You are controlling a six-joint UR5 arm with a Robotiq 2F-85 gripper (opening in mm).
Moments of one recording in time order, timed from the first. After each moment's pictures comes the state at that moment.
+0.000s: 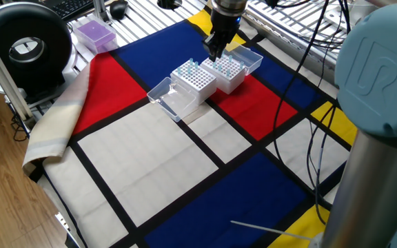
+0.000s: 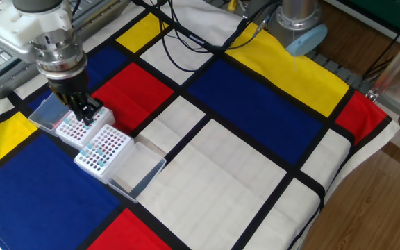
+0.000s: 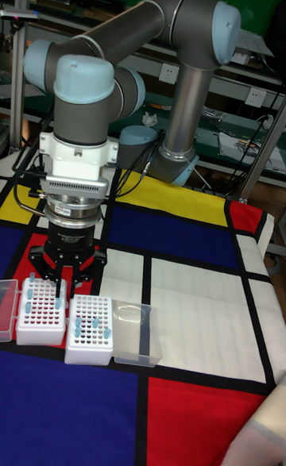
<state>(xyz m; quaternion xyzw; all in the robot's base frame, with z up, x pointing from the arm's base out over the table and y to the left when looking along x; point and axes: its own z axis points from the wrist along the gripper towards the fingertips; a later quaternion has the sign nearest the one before) 0.635 -0.099 0.092 -0.04 1.00 0.03 0.07</state>
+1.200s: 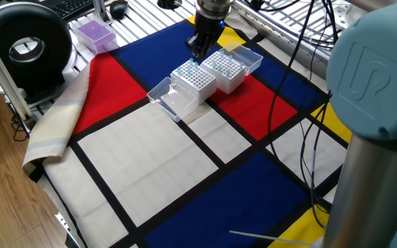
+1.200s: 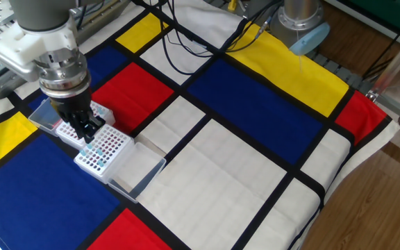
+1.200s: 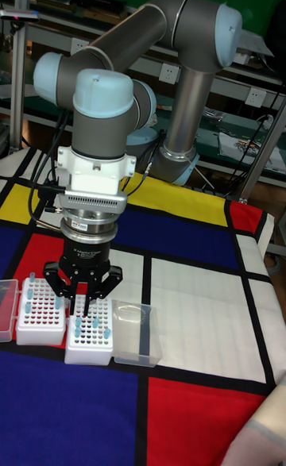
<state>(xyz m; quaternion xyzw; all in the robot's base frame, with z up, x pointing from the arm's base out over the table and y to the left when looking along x) 0.661 -0.076 0.086 -0.04 1.00 0.04 0.08</state>
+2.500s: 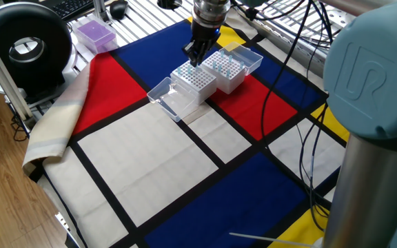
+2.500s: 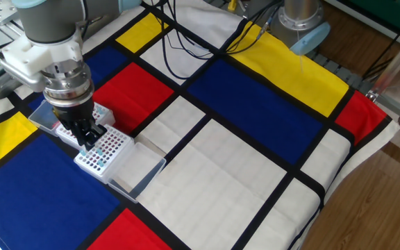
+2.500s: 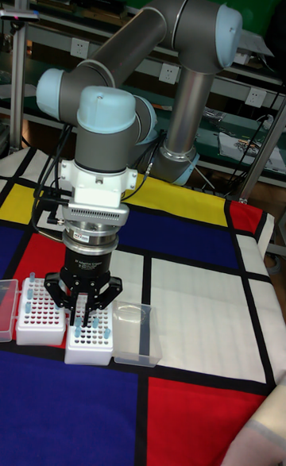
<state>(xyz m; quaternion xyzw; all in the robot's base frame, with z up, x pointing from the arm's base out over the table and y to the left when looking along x) 0.667 -0.072 0.067 -0.04 0.99 0.03 0.10</state>
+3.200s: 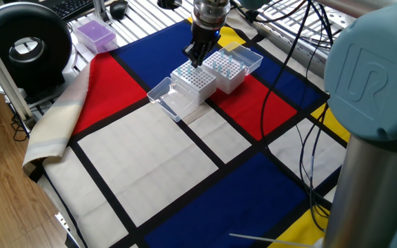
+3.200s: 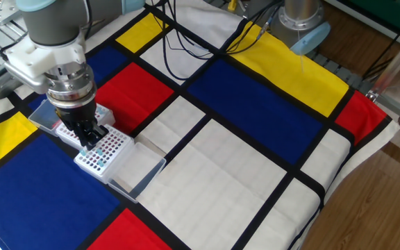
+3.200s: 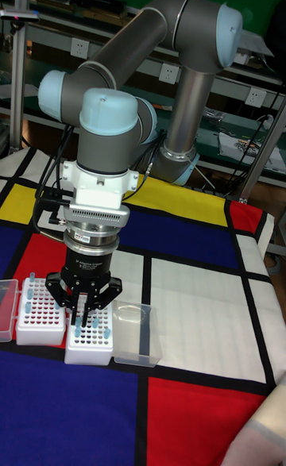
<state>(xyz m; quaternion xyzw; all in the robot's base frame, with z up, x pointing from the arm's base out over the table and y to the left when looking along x) 0.663 -0.072 0.064 -0.03 1.00 0.03 0.09</state>
